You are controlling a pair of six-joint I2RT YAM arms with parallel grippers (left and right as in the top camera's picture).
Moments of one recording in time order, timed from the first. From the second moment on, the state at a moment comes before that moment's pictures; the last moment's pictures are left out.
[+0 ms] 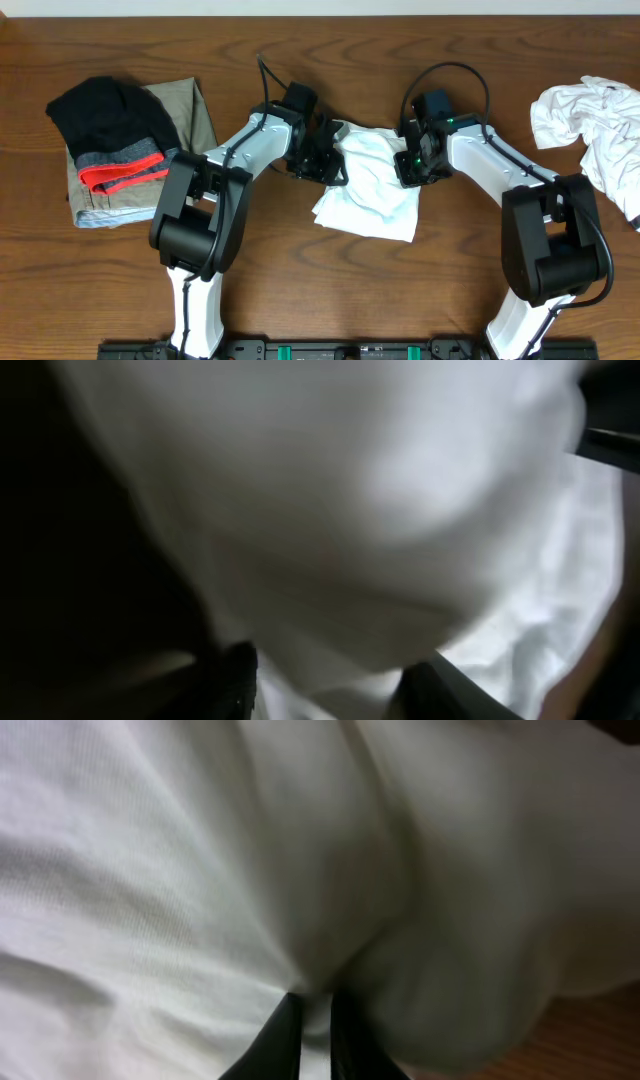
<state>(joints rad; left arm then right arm) -0.38 2.12 1.41 -0.73 0.58 0.05 0.27 1.94 1.22 -0.71 -0.18 0.06</state>
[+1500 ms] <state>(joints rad) -0.41 2.14 1.37 -0.73 0.72 0.07 0.27 1.94 1.22 -0.72 -0.19 0.06</state>
